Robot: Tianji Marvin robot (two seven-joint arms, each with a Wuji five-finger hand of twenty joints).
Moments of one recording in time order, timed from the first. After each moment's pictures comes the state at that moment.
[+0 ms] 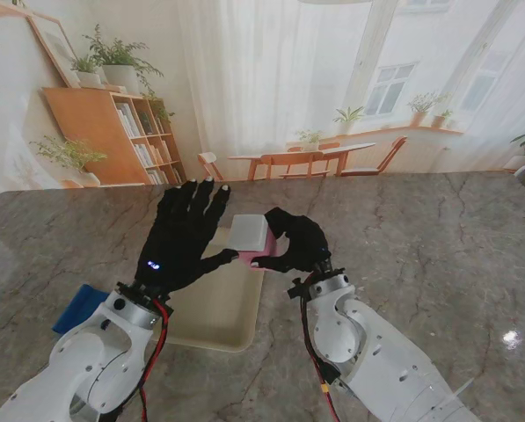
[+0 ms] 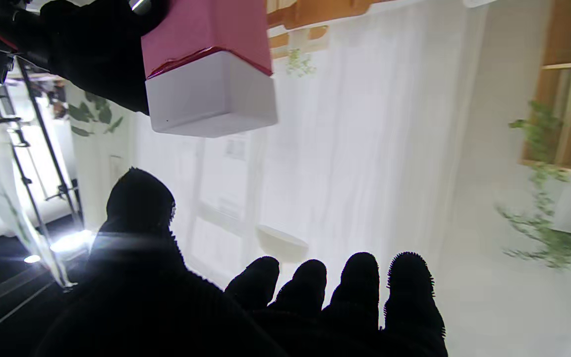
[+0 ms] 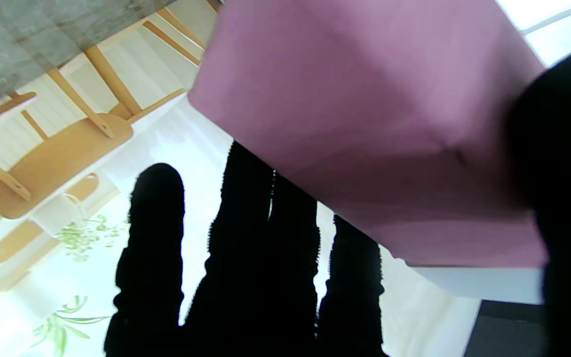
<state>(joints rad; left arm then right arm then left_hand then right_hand) 1.75 -1.08 -1.22 -1.98 1.25 -0.07 0.34 -1.31 -1.25 0.90 -1.25 -0.65 -0.30 -0.69 0.82 -0.04 -0.03 -0.06 0.17 0.35 0.01 0.29 0.12 0.32 0.04 0.32 0.09 0.28 0.14 0.35 -0.07 0.24 0.36 0.54 0.30 -1.07 0.97 -0.38 0.57 -0.26 1.12 0.35 1.07 -0.09 0.60 0.58 1.01 -0.07 0.73 0.42 0.50 0.22 1.24 0.37</state>
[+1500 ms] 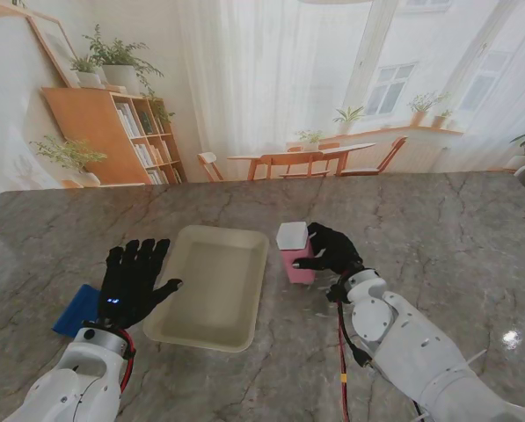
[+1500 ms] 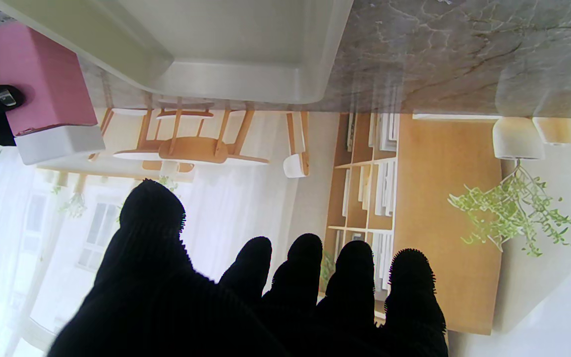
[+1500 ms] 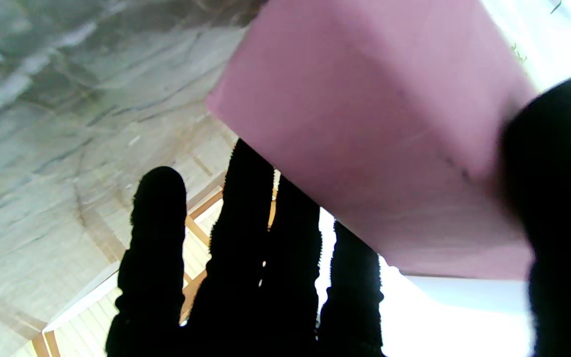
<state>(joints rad) 1.93 -1.08 -1.34 -1.91 1.13 0.16 0.21 -1.16 -1.25 0.94 -0.85 -0.42 -0.37 -0.42 0.85 0.03 -0.03 -0.06 0.23 0.27 0.10 0.49 0.30 0.28 0.07 0.32 0.20 0.25 0.11 0.30 -0.03 0.25 0.31 0.57 0.31 -0.95 0.89 -0.40 0.48 -0.25 1.14 0.37 1.02 -0.11 0.63 0.58 0.97 -0.08 0.72 0.41 0.47 0.21 1.24 0.37</state>
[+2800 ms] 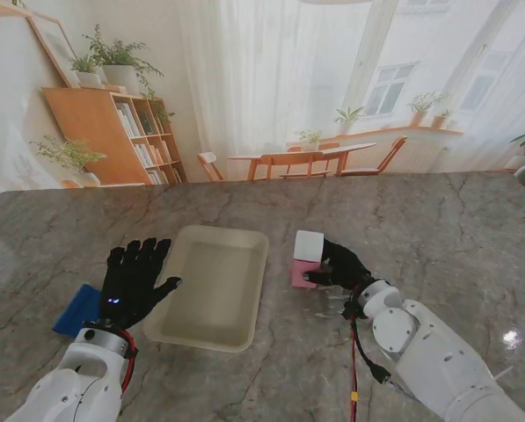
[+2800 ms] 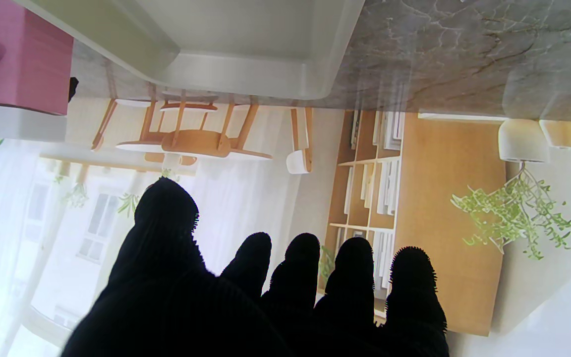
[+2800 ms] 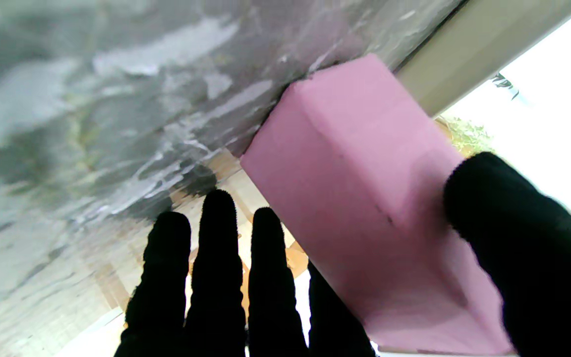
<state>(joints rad) 1.93 -1.09 -1.34 -1.90 1.11 0.15 0.23 -1.24 -1.17 1.00 -0.94 -0.49 -0.42 -0.22 0.93 0.03 -0.04 -0.06 0.25 0.26 0.10 0.50 0.30 0.26 0.07 0.32 0.22 0.24 0.11 0.30 -0.02 0.26 0.31 0.59 0.23 -0.68 1.06 -0.19 0.19 0.06 0.52 0.64 0.45 0.13 0.53 0.54 0.50 0.12 0.58 0.40 0.09 0.15 1.21 0.42</state>
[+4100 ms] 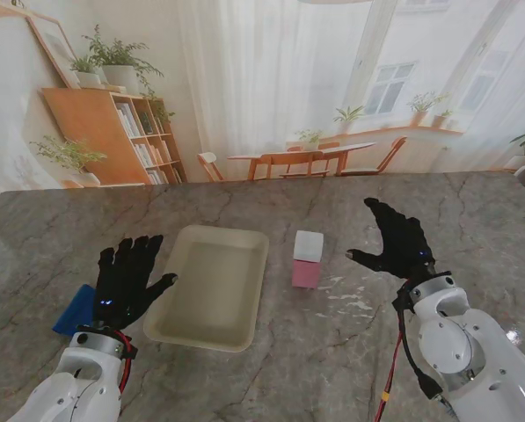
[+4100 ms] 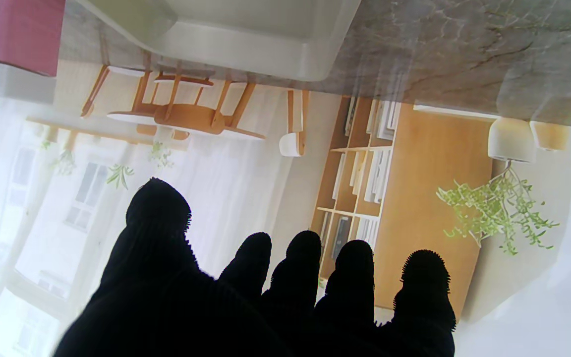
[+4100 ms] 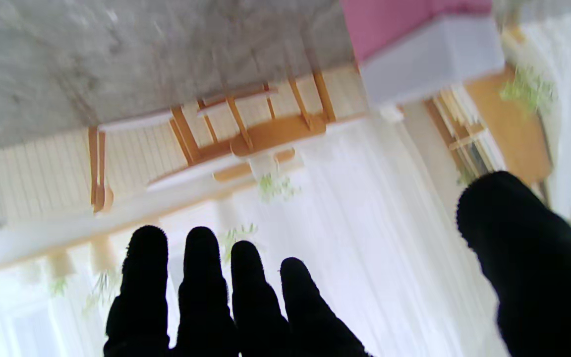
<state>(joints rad) 1.95 -1.10 -1.35 -1.90 1.04 0.14 0.31 -1.67 -1.09 1.45 -1.64 -0.85 -0.16 -0.21 0.89 0.03 -0.04 -0.06 0.25 0.26 0.10 0.50 0.32 0.27 0.07 0.32 0.22 0.24 0.09 0.24 0.02 0.34 0.20 0.50 0.21 -0.54 0.89 -0.18 0.16 0.30 0.08 0.67 0.30 0.29 0.24 0.46 0.30 0.23 0.37 0.31 0.00 0.29 1.01 0.30</state>
